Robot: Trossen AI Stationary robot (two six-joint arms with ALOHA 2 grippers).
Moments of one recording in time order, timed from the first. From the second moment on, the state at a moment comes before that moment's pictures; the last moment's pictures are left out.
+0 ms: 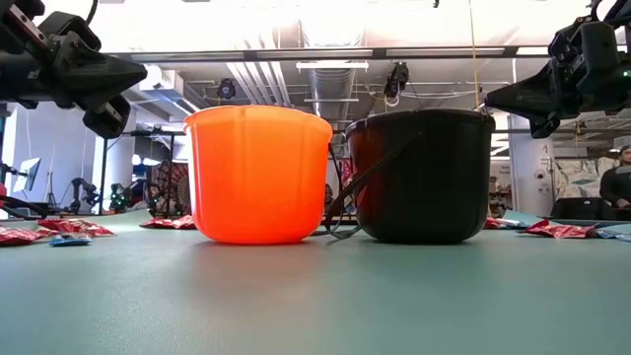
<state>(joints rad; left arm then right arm) -0.19 0.03 0.01 0.07 -0.17 -0.35 0.05 0.08 0.01 0.06 0.31 0.13</state>
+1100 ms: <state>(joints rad) -0.18 0.06 0.06 0.15 -0.42 -0.83 0.05 0.08 0.01 0.06 0.31 0.13</state>
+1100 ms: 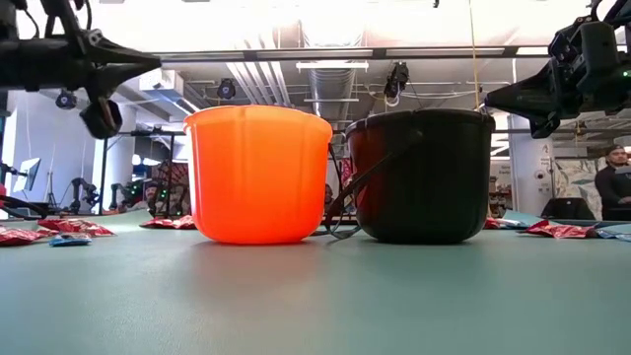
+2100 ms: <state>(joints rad) 0.28 1.03 0.58 -1.01 -0.28 -1.19 0.05 0.08 0.01 0.06 0.31 0.13</state>
